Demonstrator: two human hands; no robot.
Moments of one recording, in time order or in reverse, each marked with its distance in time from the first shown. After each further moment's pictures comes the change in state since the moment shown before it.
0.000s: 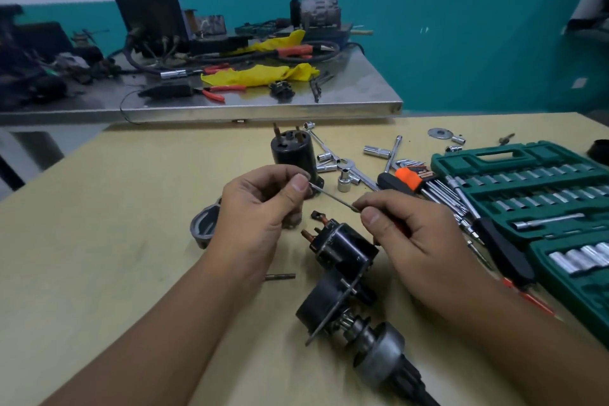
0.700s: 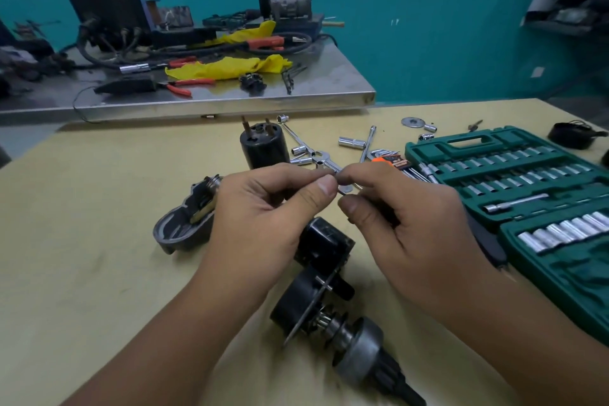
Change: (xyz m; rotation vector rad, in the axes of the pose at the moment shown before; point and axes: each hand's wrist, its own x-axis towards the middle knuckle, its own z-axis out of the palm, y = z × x) left_hand -0.027 0.030 0.048 0.195 -0.092 0.165; right_hand -0.003 -0.018 -0.012 -0.246 0.160 -0.314
